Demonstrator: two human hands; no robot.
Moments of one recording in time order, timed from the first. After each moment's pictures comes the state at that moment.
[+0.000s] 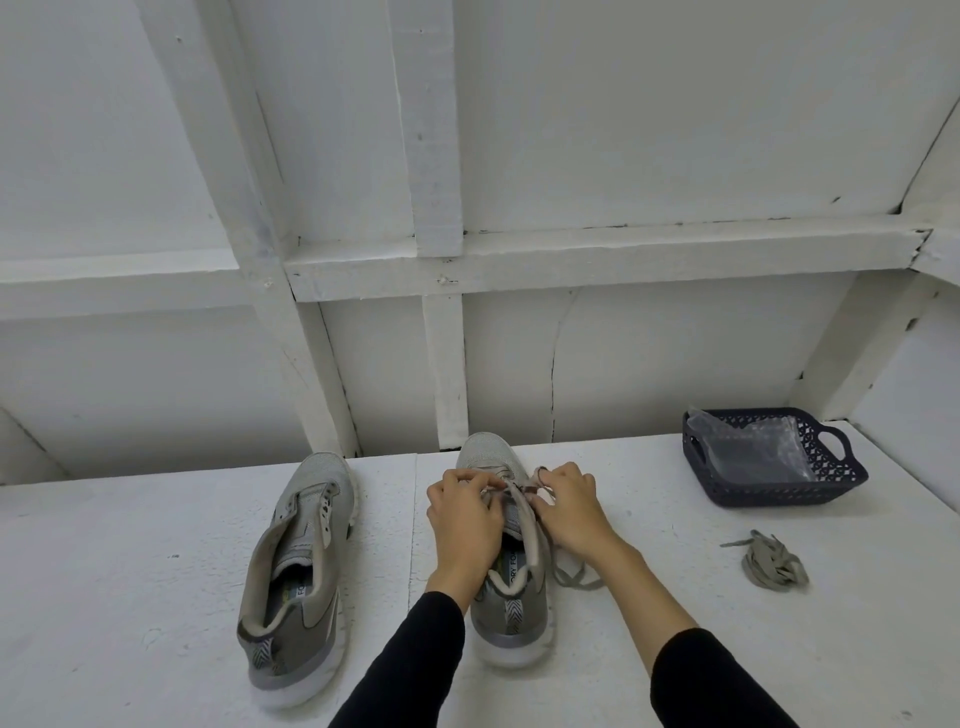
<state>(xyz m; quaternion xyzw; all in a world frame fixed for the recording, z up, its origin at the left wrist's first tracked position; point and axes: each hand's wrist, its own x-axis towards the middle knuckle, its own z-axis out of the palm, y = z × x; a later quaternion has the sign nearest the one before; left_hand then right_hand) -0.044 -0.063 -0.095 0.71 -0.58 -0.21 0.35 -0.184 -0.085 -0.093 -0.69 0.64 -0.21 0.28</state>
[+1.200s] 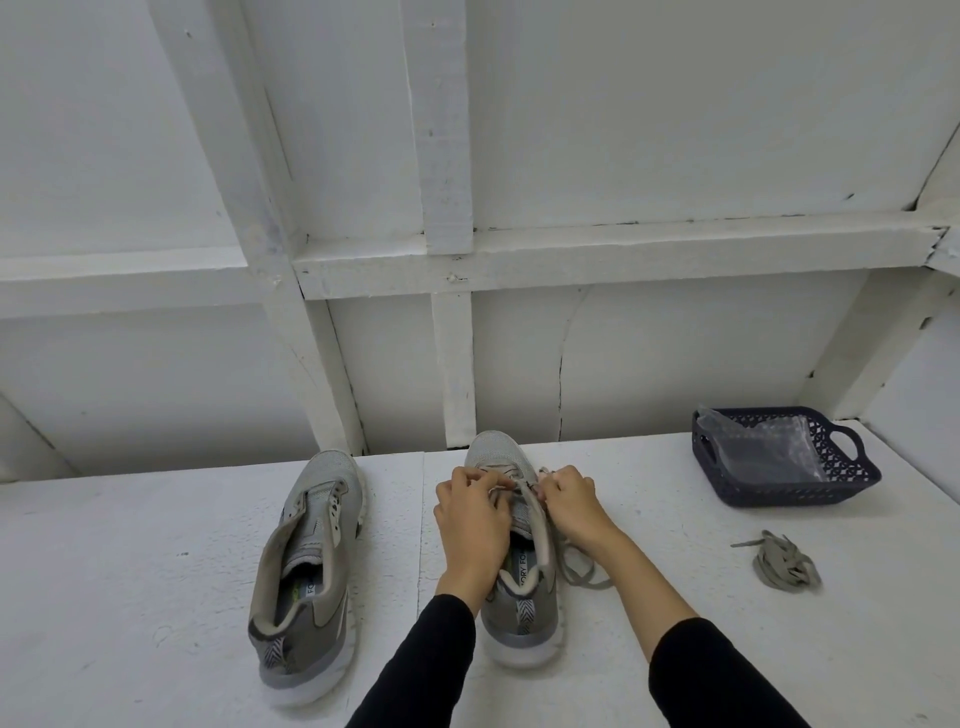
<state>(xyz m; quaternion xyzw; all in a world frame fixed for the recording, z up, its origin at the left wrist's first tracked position) -0.043 -0.064 -0.099 0.70 -0.59 -0.18 0.35 -0.170 -0.090 -0.086 -0.60 0.66 -0.26 0.37</state>
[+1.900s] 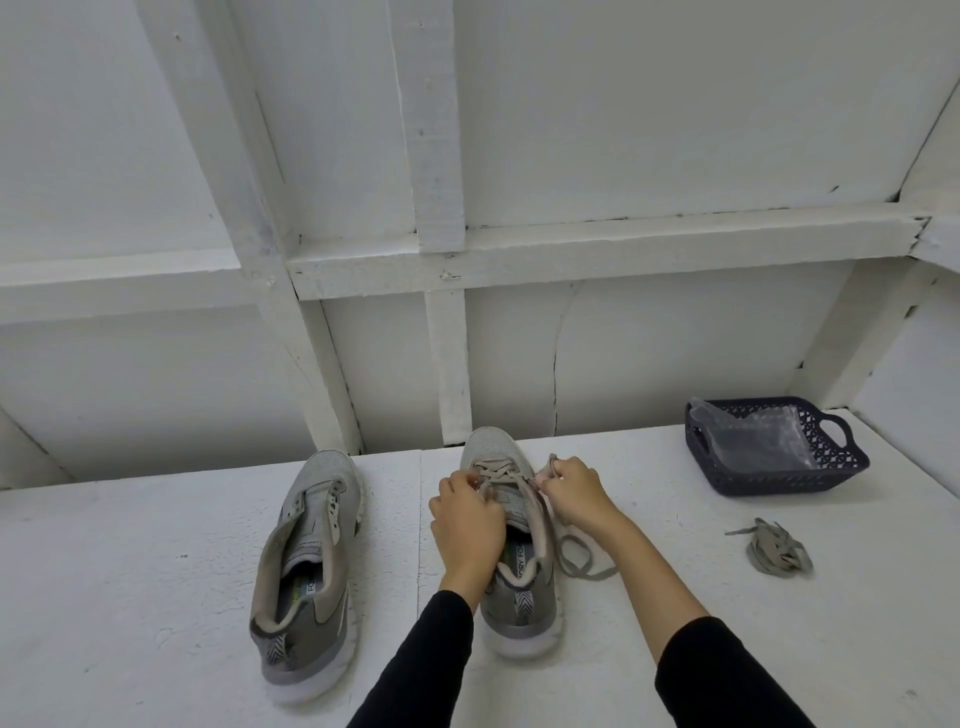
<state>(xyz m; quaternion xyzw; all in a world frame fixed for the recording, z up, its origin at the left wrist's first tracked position) -0.043 -0.057 -0.093 0.75 -0.51 -0.24 0.33 -0.178 -0.093 -0.078 -0.59 0.68 -0.24 0.37</state>
